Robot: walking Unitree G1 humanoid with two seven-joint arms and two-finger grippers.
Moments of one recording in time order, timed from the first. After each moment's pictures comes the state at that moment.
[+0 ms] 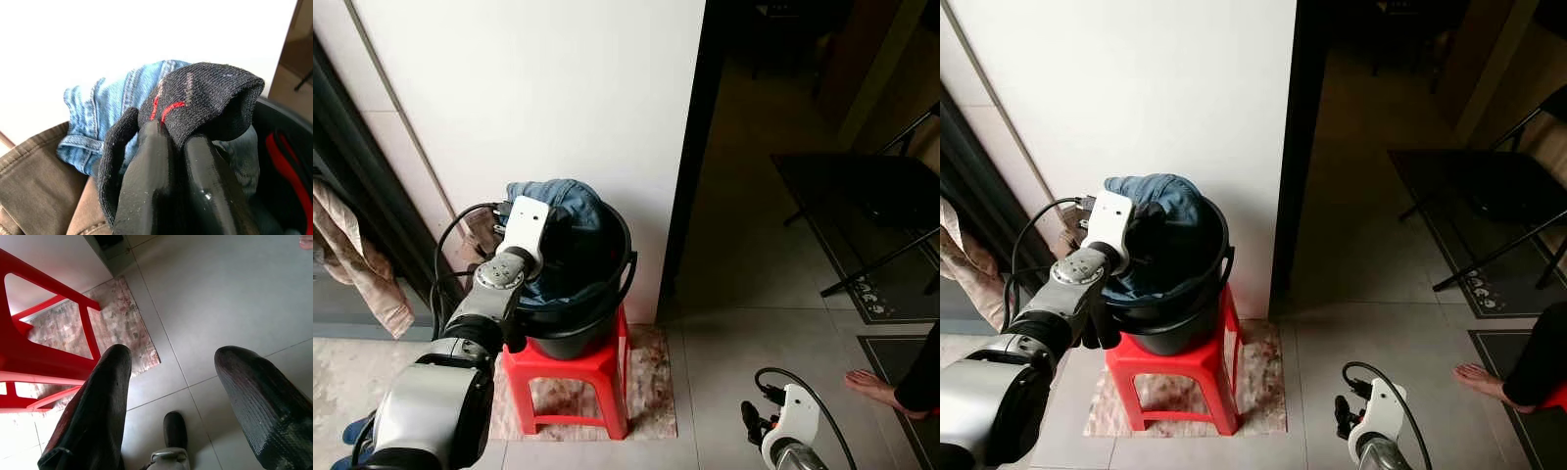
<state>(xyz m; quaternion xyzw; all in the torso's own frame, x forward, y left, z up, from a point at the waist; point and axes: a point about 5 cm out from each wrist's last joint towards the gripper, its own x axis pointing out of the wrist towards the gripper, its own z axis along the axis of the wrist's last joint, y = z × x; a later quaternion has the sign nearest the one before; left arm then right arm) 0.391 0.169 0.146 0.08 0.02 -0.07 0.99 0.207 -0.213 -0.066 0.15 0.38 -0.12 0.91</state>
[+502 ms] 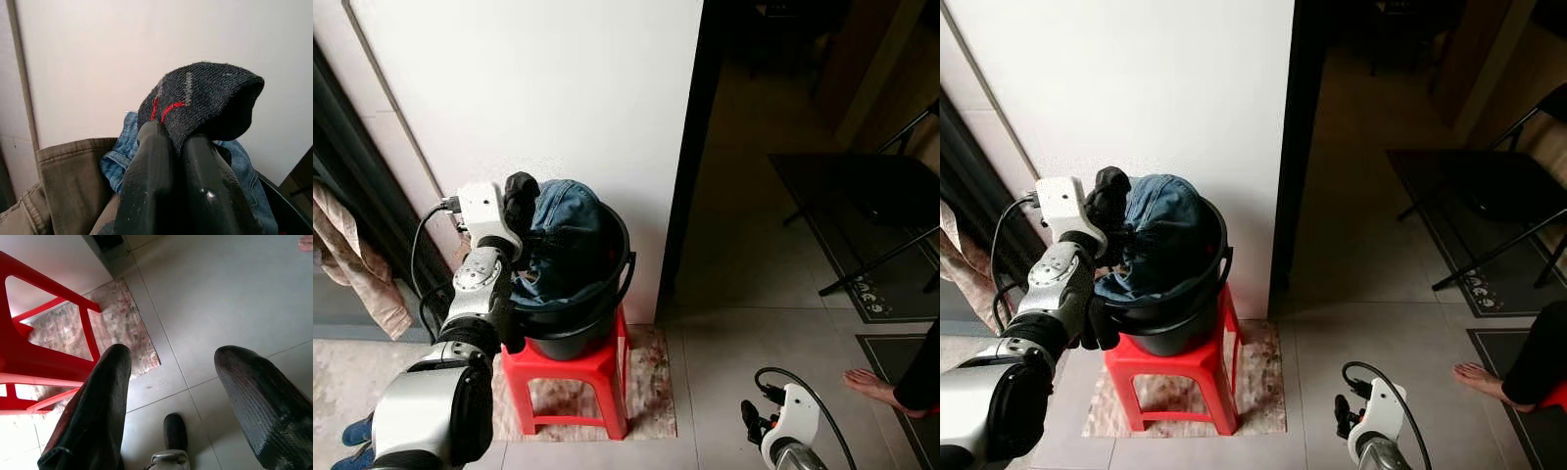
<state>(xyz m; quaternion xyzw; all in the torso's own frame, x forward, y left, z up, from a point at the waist) 0.382 0.203 0.153 -0.11 -0.08 0.04 0.99 0.207 -0.213 -0.066 0.15 0.37 -0.12 0.91</state>
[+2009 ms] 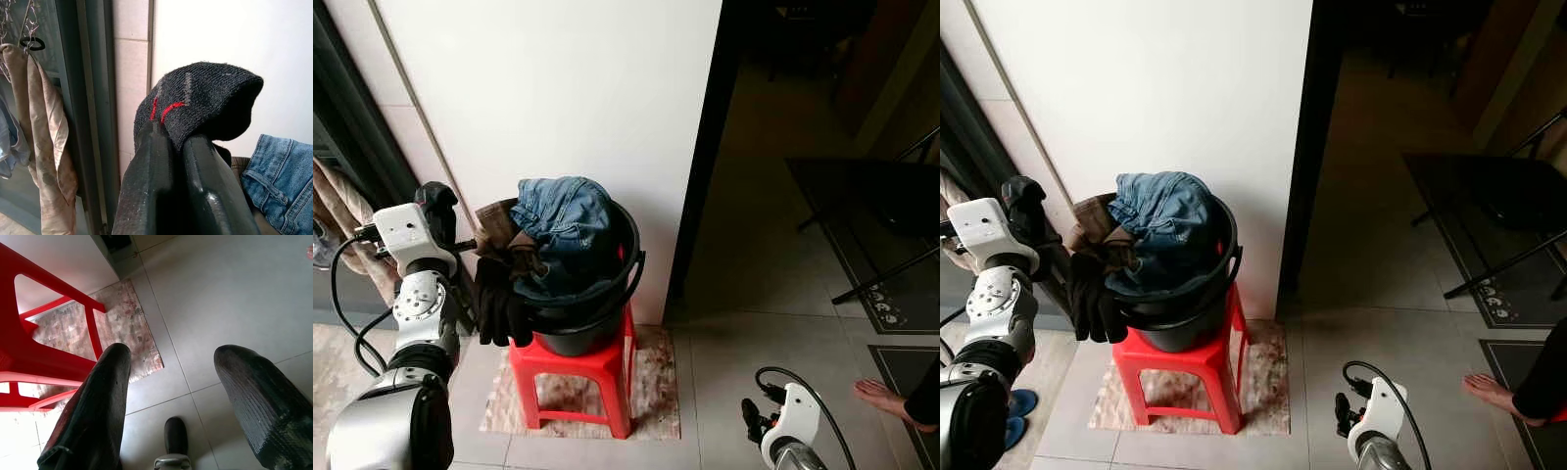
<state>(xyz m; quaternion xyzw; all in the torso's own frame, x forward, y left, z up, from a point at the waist) 0.355 0.269 0.148 -0.02 -0.11 0.17 0.98 0.208 -0.212 -0.065 0.15 0.37 -0.12 0.91</state>
